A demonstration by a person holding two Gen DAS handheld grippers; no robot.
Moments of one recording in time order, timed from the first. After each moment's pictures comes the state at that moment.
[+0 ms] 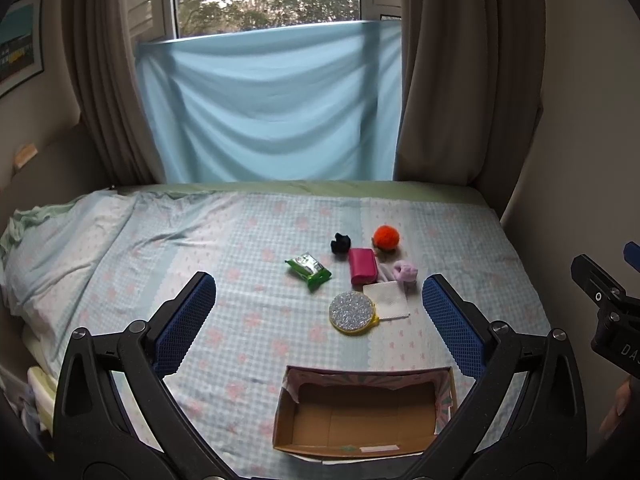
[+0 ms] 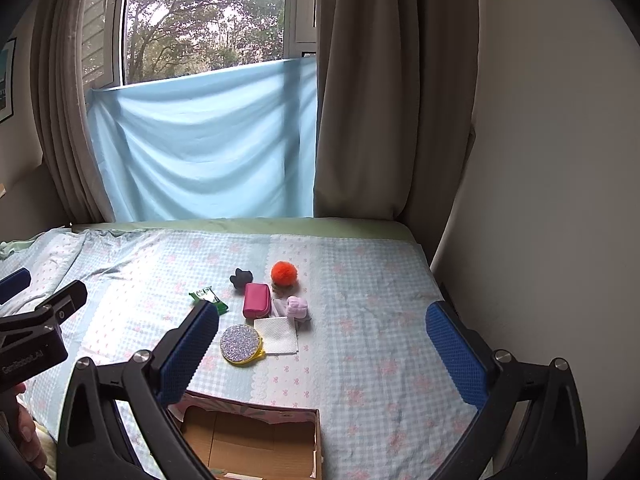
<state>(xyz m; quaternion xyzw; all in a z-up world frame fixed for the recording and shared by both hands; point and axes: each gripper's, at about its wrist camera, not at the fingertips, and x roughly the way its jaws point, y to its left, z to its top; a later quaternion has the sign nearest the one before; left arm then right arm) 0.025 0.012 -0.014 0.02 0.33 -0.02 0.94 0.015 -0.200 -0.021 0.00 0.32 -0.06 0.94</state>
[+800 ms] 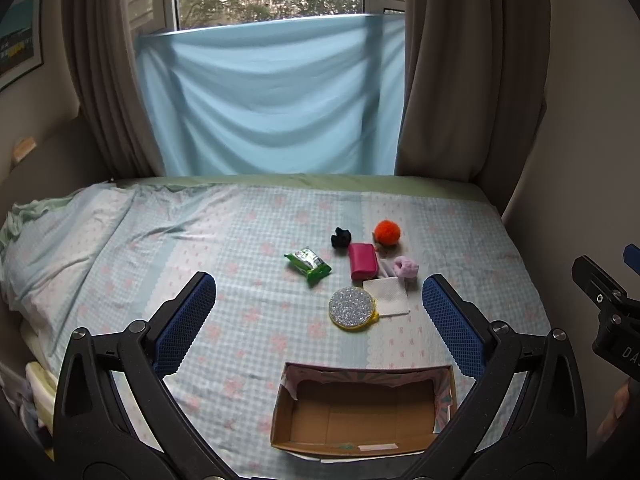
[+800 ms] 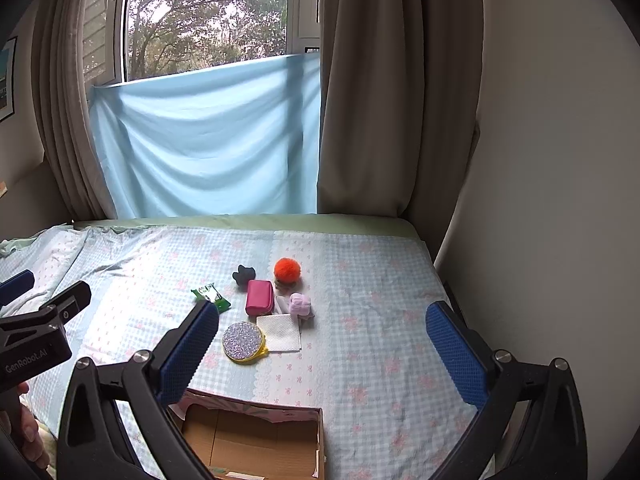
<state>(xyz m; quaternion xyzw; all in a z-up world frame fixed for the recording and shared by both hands) 0.031 0.015 -0.021 0.01 0.34 -0.01 0.94 0.015 -0.197 -0.023 0.00 0.33 -0.06 0.94</state>
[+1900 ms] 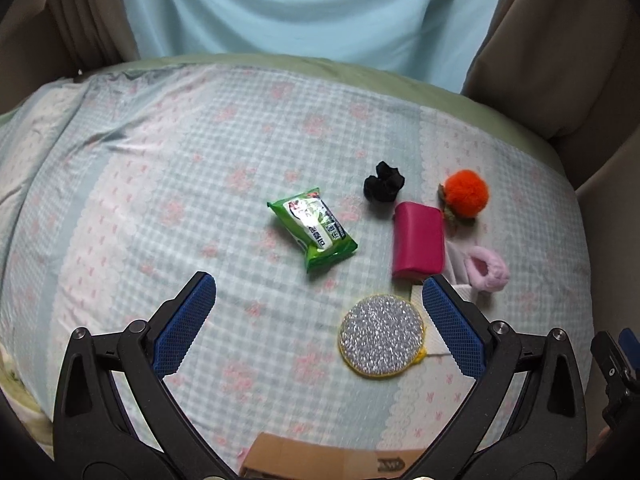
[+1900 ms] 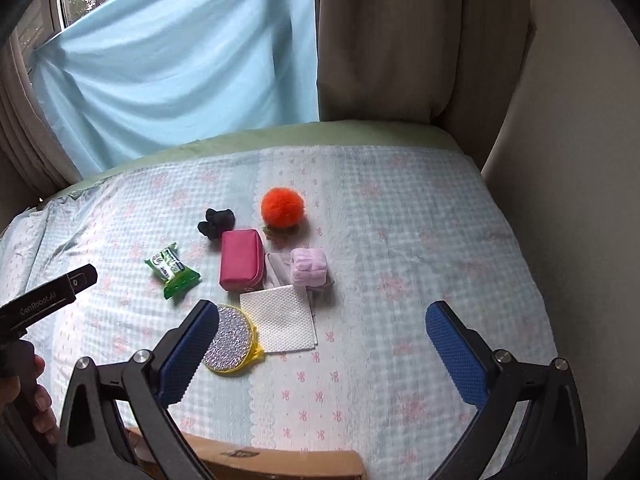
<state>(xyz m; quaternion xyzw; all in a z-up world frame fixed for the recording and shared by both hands) 0.326 0.039 -0.275 -0.06 0.52 0.03 0.85 0.231 -0.217 -0.225 0.06 0.48 -0.06 0.87</state>
